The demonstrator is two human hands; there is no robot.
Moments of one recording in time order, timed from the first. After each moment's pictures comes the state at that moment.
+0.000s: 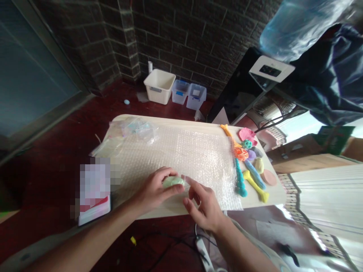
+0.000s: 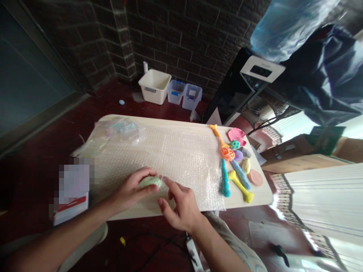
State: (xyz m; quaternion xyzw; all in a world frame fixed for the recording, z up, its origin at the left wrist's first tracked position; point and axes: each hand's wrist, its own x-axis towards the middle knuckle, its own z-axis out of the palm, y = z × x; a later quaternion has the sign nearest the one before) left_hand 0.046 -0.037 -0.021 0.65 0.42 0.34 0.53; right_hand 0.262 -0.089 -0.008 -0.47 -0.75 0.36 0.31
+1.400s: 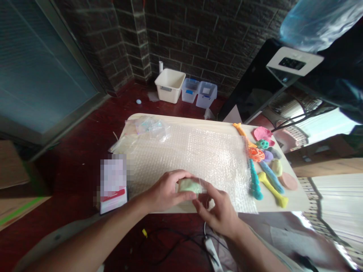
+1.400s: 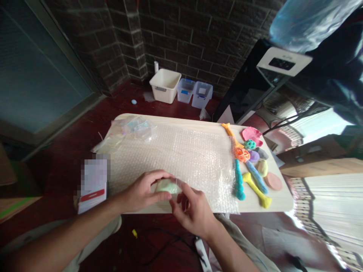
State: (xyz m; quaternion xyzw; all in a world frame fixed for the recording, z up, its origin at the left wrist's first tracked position) left_hand 0.038 -0.039 -0.004 0.71 0.35 0.31 0.53; right_hand 0.261 -0.096 -0.006 -0.48 -0.72 0.40 0.29
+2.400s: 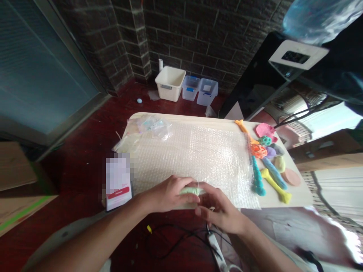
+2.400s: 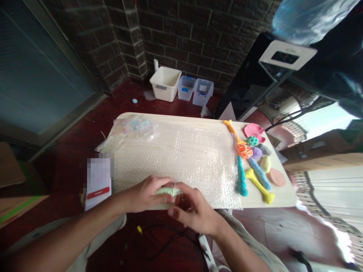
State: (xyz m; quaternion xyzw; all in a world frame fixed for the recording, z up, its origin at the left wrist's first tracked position) left_hand 0.032 -0.041 -0.004 0.77 0.31 0.20 0.52; right_hand 0.261 -0.097 -0.010 -0.39 -0.58 0.67 0.24
